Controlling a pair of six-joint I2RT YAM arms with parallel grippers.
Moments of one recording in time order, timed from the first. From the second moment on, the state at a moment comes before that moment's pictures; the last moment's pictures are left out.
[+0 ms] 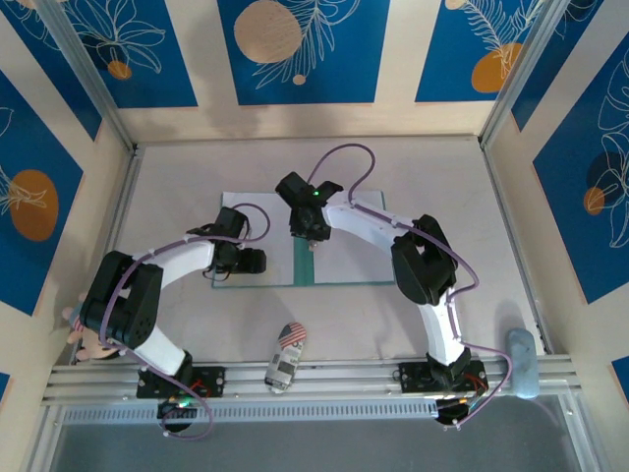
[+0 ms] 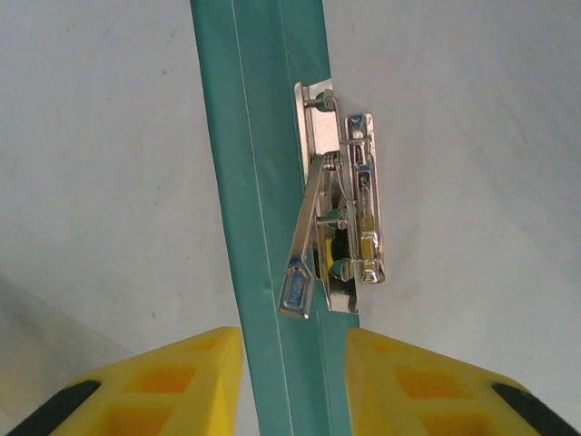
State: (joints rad) left arm -0.37 1.59 0.83 -0.46 0.09 -0.34; right arm 0.78 2.07 1.73 -0.90 0.16 0.89
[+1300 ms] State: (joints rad) left arm -0.37 1.61 0.83 -0.41 0.11 -0.34; right arm 0.75 2.13 1.80 -0.97 0.19 0.85
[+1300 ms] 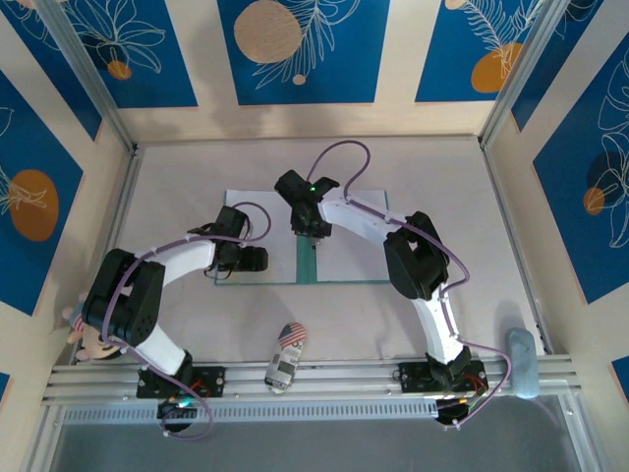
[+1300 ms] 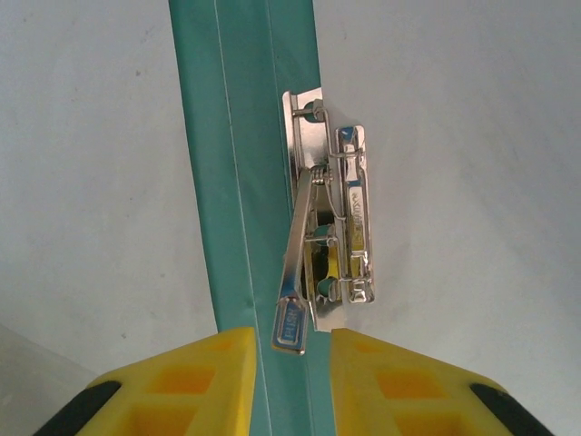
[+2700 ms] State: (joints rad) left arm -0.37 1.63 0.85 -0.41 0.11 -0.34; right arm 0.74 2.16 1.84 -0.99 0.18 0.81
